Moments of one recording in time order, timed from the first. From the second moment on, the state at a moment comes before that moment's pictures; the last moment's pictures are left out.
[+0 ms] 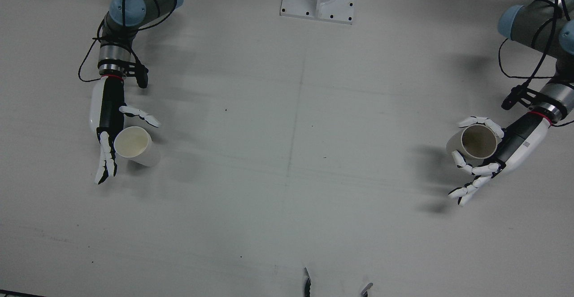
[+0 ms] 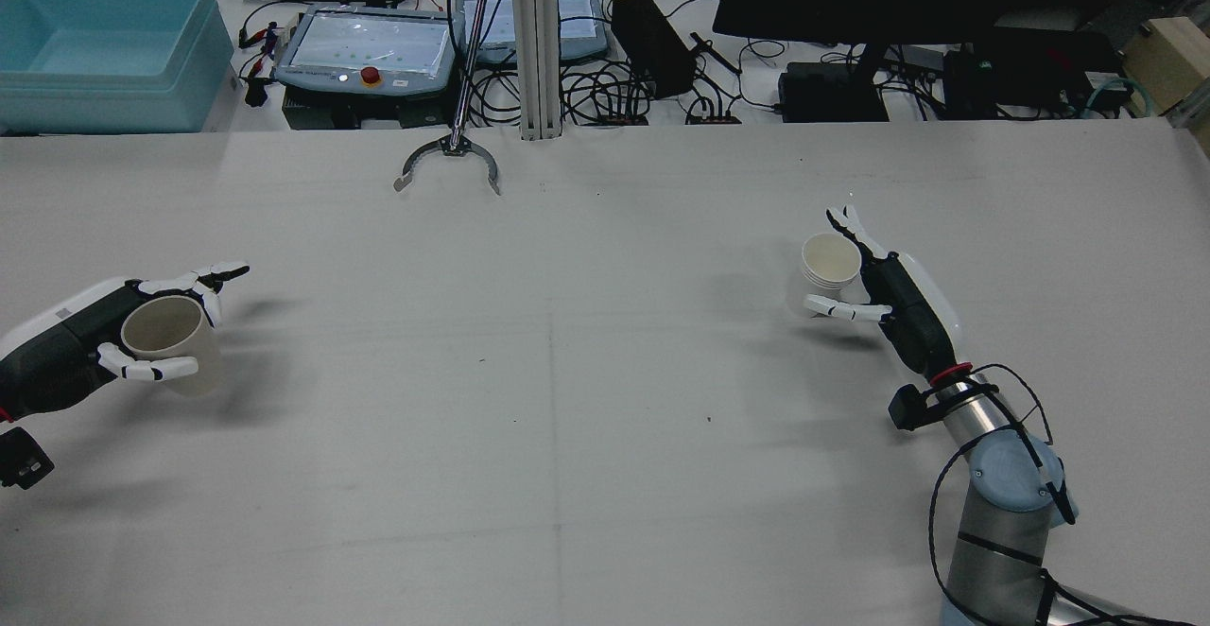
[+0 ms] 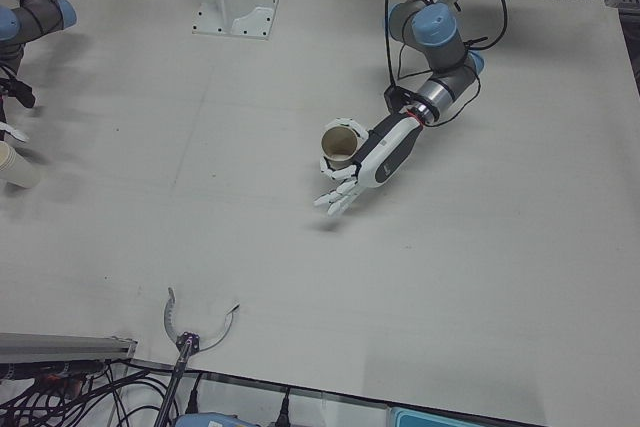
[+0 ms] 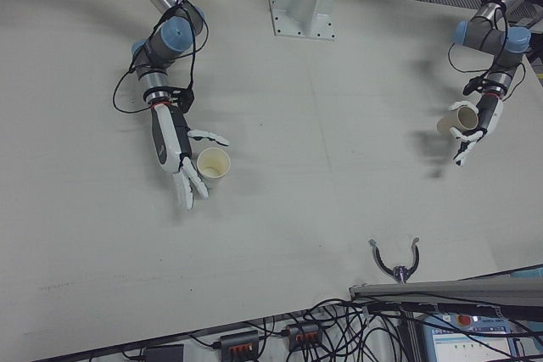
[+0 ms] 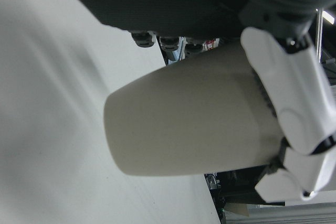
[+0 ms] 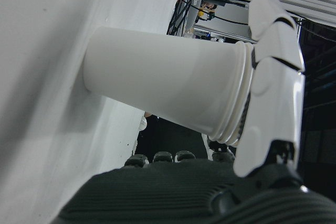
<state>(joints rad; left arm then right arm) -0.73 -1.53 -1.80 -0.06 1.36 0.39 0.55 -1.41 1.53 -3.06 -0.73 -0.41</state>
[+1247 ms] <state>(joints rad) -0.73 -1.52 -1.80 -0.06 1.35 0.39 0.57 -1.39 1.50 -3.06 -0.73 -0.41</state>
